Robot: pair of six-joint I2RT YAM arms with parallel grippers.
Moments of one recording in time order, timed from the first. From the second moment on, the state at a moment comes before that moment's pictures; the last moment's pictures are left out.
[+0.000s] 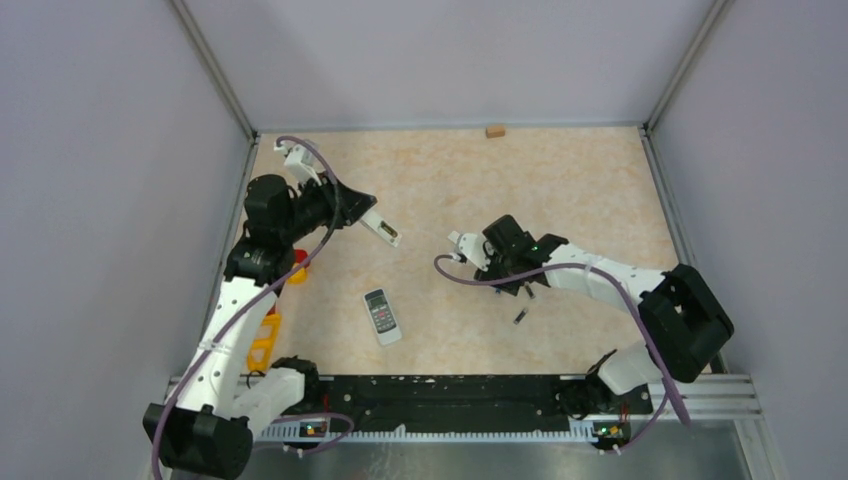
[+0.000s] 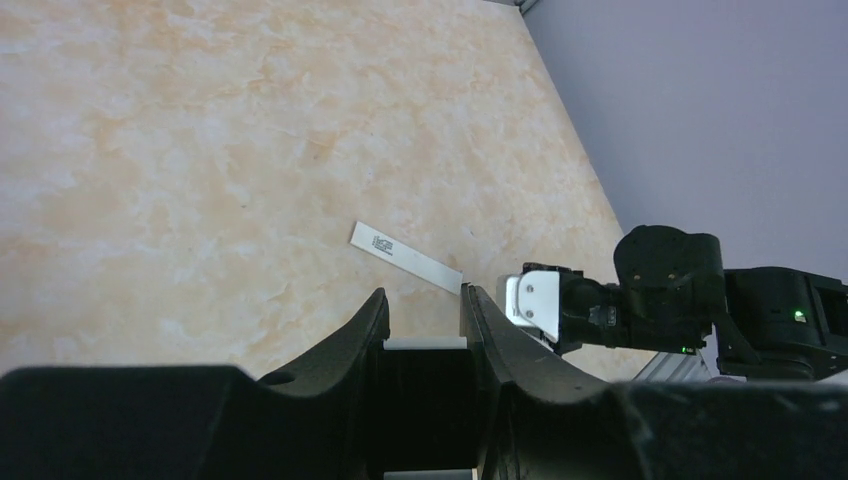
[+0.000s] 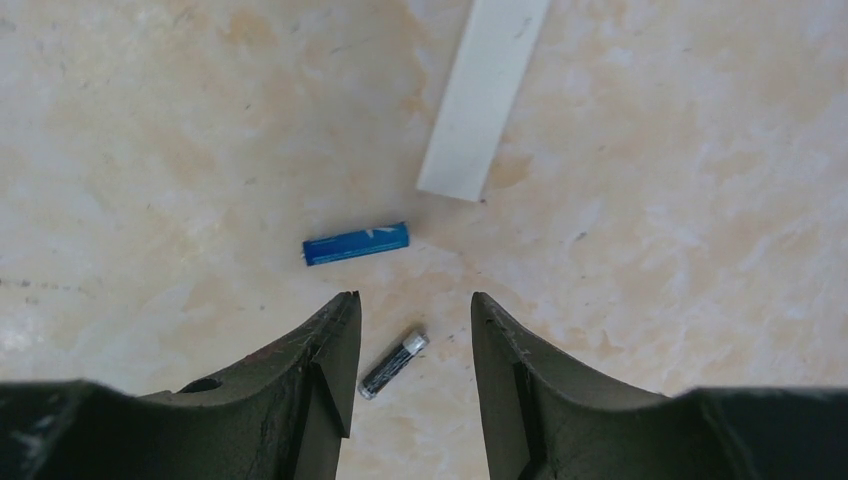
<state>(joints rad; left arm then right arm) -0.17 0.98 0.96 -0.21 0.49 -0.52 0.72 1.45 0.88 -0.49 0.08 -0.55</state>
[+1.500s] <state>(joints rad) -0.04 1.01 0.96 -0.18 0.68 -0.60 0.74 1.65 0.95 -0.48 -0.08 -0.76</state>
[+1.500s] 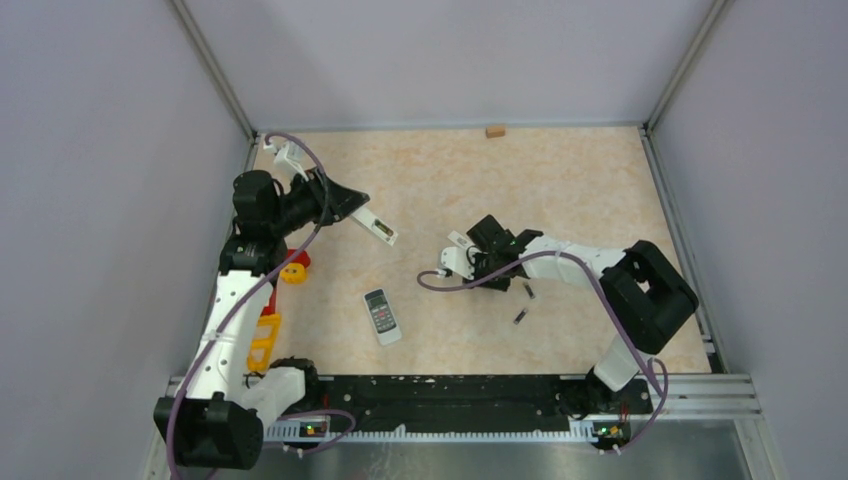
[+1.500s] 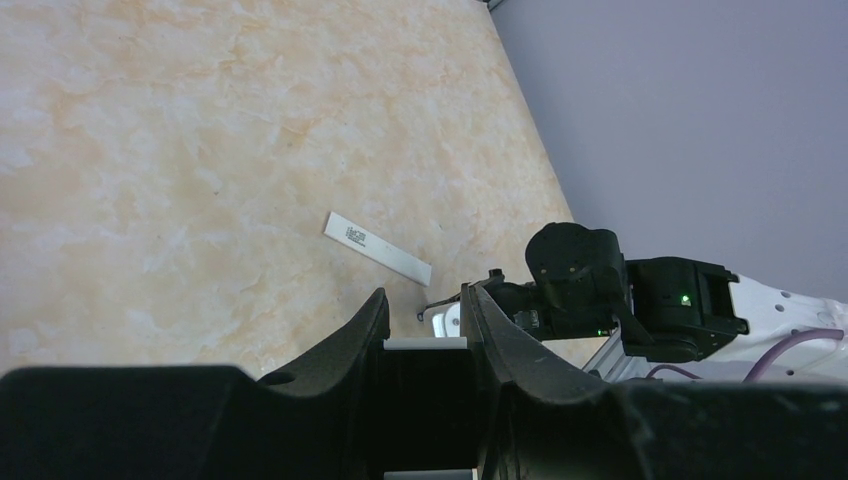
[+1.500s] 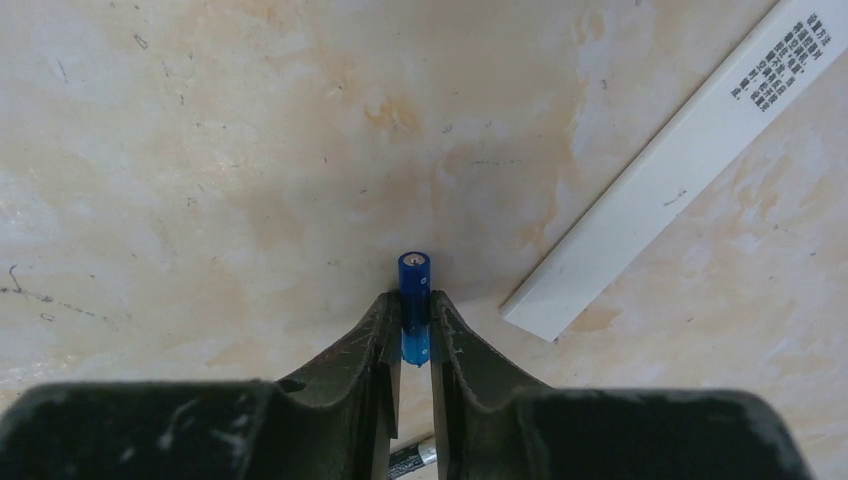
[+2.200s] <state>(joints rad) -0.03 1.01 0.96 -0.18 0.68 -0.60 0.72 1.69 1.00 -0.52 -0.13 -0.71</state>
